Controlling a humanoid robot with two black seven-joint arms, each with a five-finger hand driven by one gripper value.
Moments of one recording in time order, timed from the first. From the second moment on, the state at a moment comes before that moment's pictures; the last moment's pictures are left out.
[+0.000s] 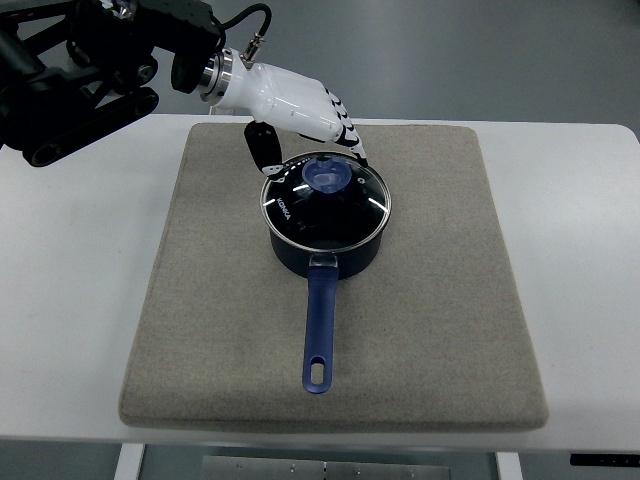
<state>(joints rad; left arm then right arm) -1.47 0.45 -0.15 -1.07 1.86 -0.38 -0.61 0.03 0.00 -0.02 0.20 0.01 0.00 0.07</state>
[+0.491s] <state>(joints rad) -1.46 0.44 -0.13 -1.06 1.91 -0.35 -0.61 0.03 0.00 -0.02 0.20 0.01 0.00 0.07</state>
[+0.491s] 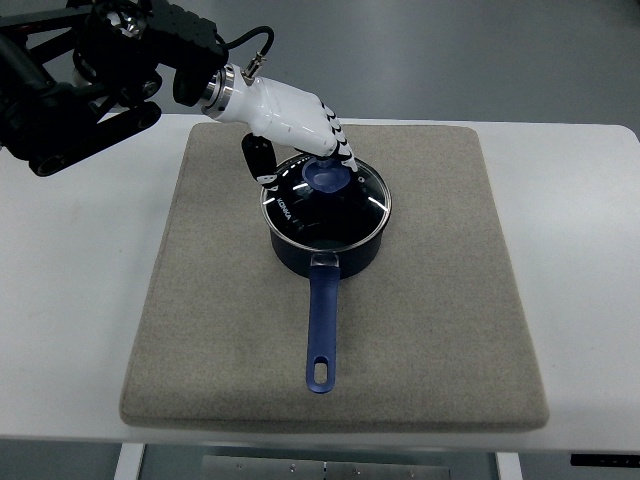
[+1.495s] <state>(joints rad) -1.64 0.41 0.09 -1.02 1.75 -0.23 -0.61 0.03 0.00 -0.02 0.20 0.01 0.00 0.07</state>
